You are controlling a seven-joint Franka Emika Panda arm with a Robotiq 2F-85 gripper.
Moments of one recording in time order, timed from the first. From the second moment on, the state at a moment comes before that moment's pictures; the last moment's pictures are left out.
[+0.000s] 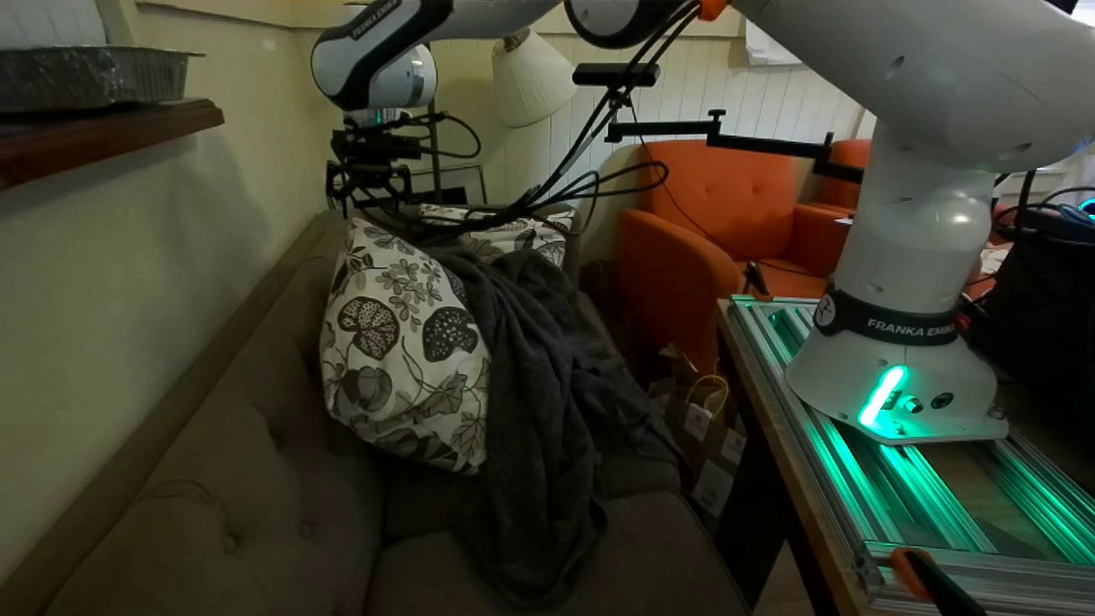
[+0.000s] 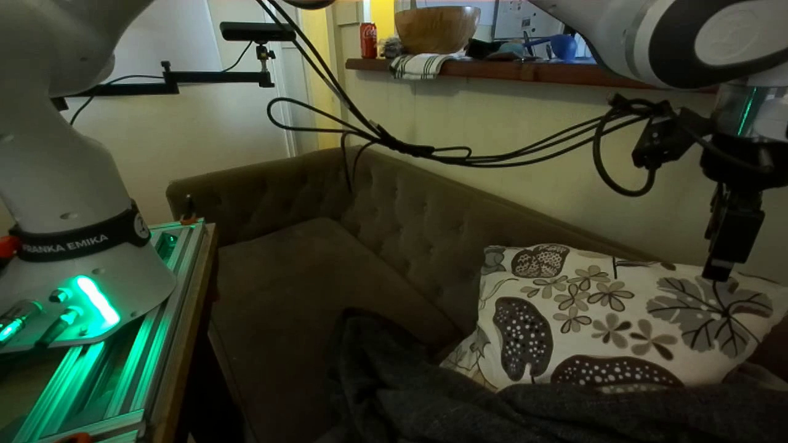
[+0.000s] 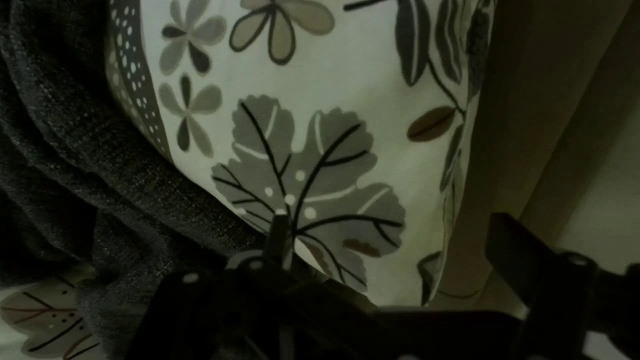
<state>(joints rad) -0.27 1.01 -0.24 -1.02 0.27 2.19 0.54</state>
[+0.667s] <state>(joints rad) -0.28 1.08 -0.24 -0.96 0.26 2.19 0.55</state>
